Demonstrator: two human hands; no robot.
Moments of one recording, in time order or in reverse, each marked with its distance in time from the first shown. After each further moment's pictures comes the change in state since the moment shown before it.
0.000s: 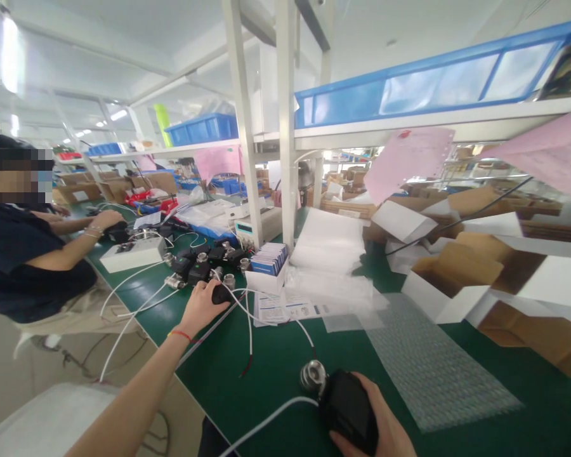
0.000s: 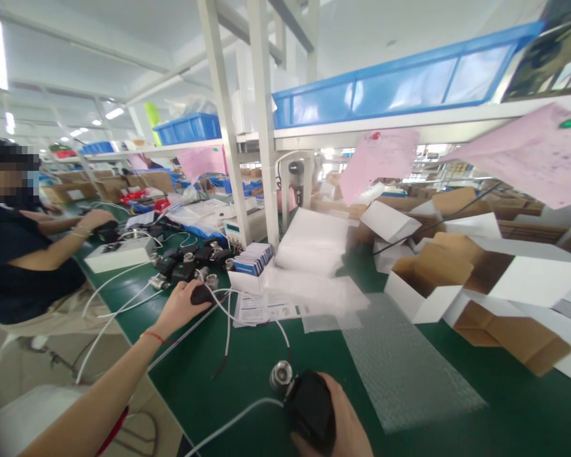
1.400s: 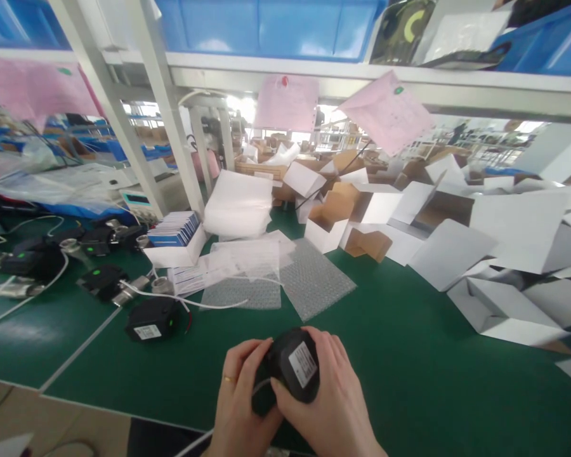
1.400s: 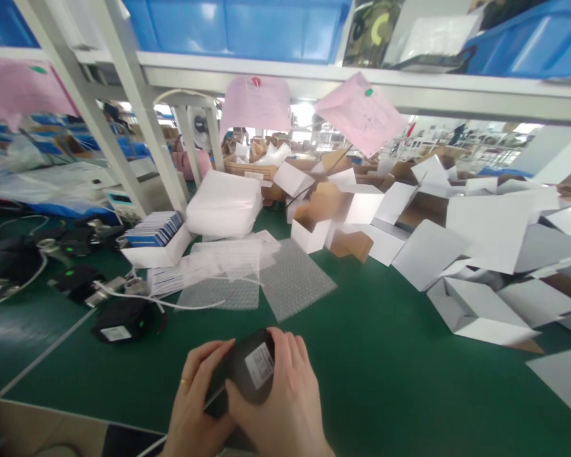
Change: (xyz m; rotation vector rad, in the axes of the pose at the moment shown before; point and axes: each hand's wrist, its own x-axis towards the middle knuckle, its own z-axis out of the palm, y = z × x) left_hand -0.228 0.251 0.019 -0.795 -0.034 0.467; right_hand -0.037 -0.098 -0.089 -0.295 0.190 0.149
